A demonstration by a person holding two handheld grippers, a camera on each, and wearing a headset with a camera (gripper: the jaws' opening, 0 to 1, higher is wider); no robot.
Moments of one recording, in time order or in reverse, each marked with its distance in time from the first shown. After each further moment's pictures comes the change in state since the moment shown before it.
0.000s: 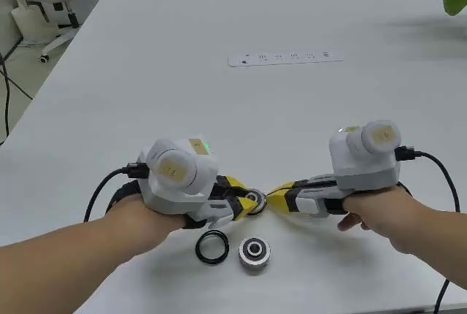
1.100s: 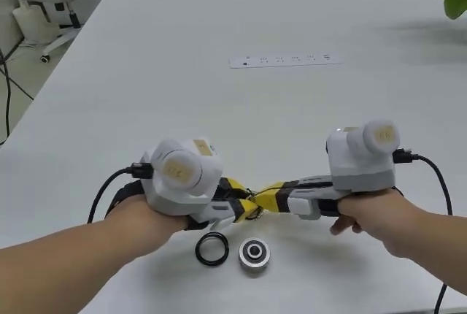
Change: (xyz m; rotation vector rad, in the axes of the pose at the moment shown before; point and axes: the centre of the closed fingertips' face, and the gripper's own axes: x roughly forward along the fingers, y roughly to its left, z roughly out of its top) left arm 0.002 0.000 0.000 0.002 0.023 0.008; right arm 0.006 0.035 0.017 -0.027 -0.042 0.096
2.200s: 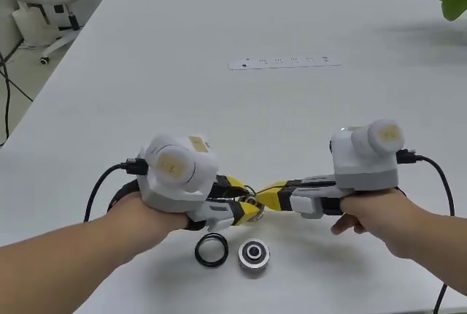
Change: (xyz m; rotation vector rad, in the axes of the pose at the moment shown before) left arm -0.007 -0.006 0.008 -0.006 -0.024 -0.048; right arm -0.010 -0.007 -0.005 0.035 -0.012 -0.021
